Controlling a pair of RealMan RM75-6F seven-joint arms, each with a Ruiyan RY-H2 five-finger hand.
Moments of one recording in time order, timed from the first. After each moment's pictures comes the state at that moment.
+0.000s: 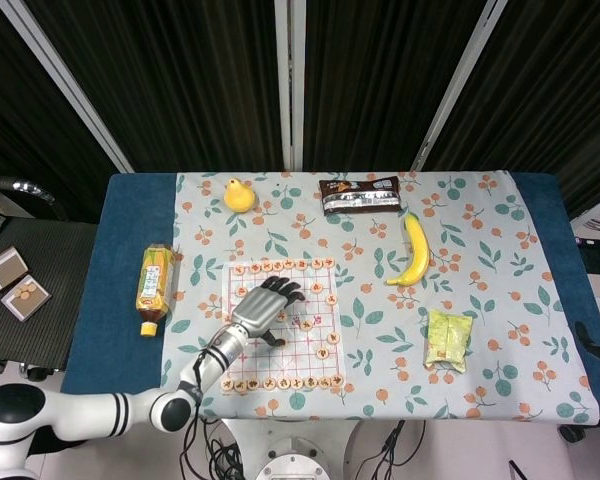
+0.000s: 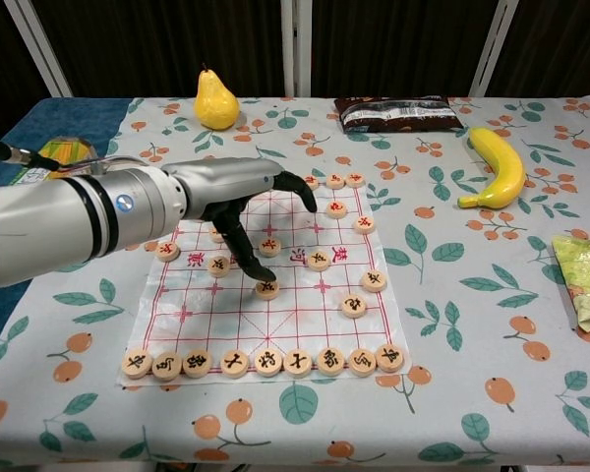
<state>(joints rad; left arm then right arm) -0.88 -1.73 -0.23 -1.52 0.89 0.78 0.47 0.05 -1.11 0.13 -1.39 -1.43 1.52 0.29</state>
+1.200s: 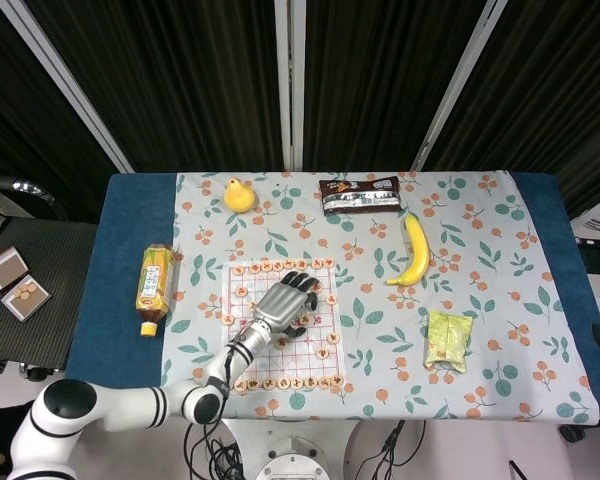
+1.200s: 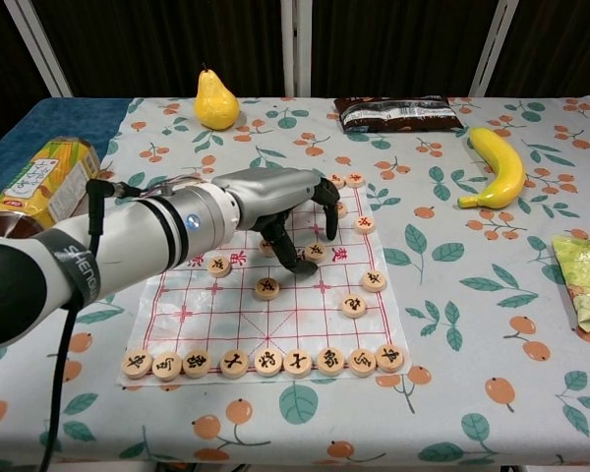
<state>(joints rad) -0.98 -1.91 -0.20 -1.25 0.94 0.81 0.39 0.03 -1.12 0.15 -1.31 -1.41 1.51 0.37</state>
